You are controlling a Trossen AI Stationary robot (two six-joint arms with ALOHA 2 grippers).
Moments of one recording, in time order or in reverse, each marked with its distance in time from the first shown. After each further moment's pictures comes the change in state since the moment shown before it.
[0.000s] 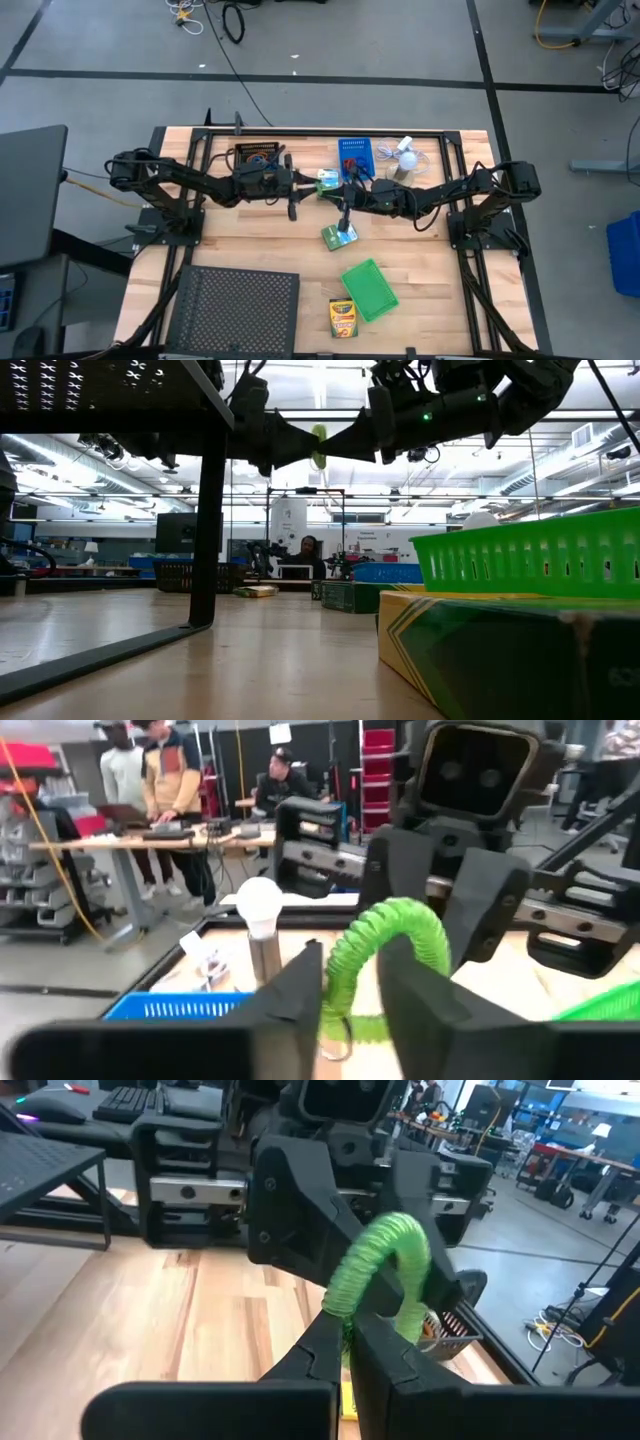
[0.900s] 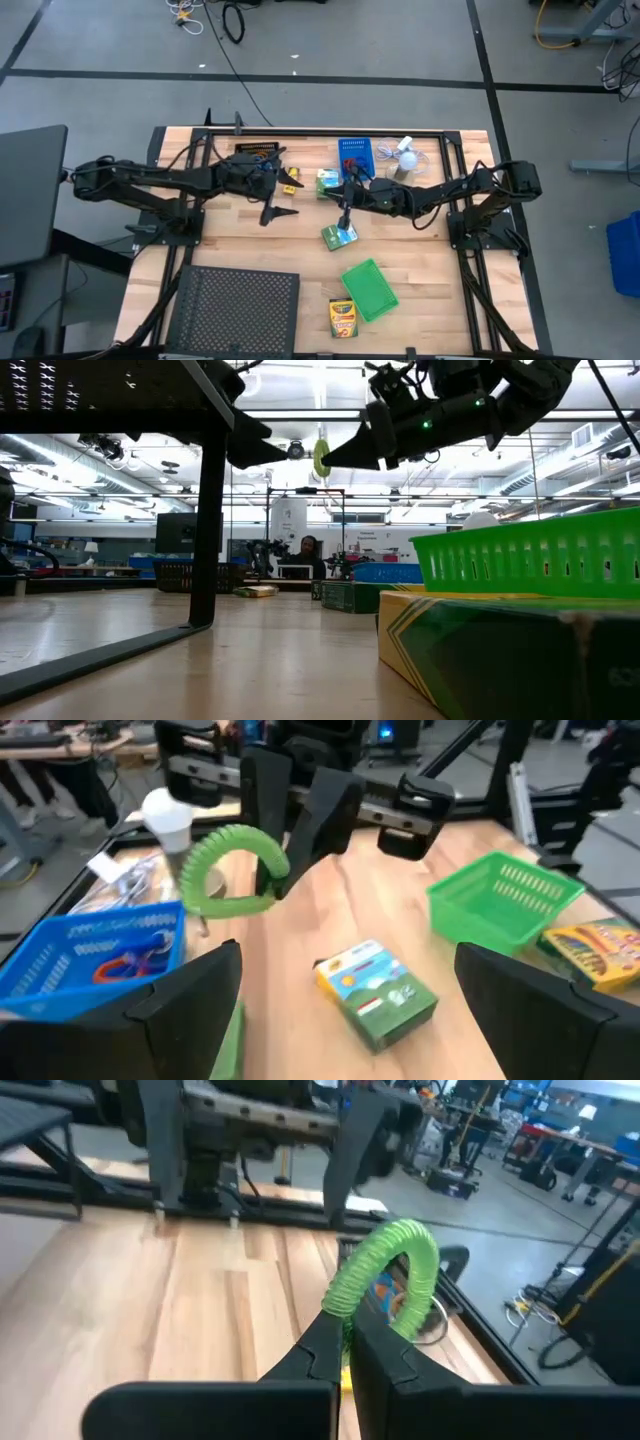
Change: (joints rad) left arm 0.050 -0.352 -0.001 -0.658 0.256 0.077; right arm -0.021 -0.005 0.000 -0.065 0.034 -0.008
